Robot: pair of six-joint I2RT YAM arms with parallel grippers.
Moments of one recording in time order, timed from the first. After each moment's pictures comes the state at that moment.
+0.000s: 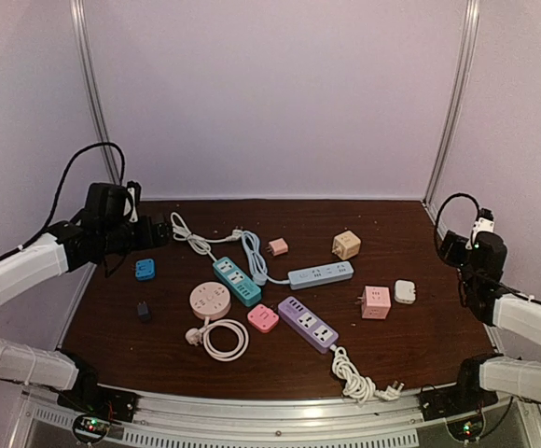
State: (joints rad) left arm -0.42 1.16 0.87 -0.32 -0.17 -0.42; right arm 0.04 0.94 0.33 0.42 0.41 0.19
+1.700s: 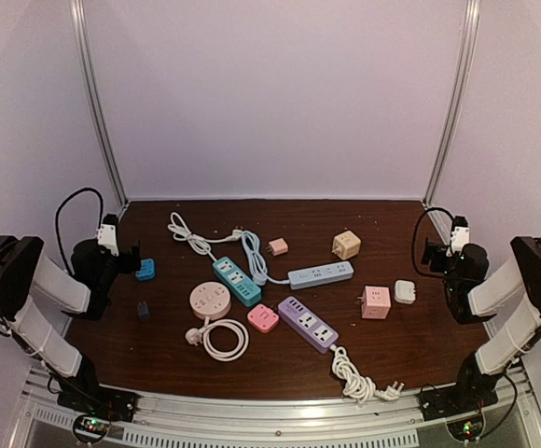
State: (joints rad) left arm -0.03 1.56 0.29 1.12 -0.10 0.15; right arm -0.04 1.55 0.26 1.20 0.15 0.02
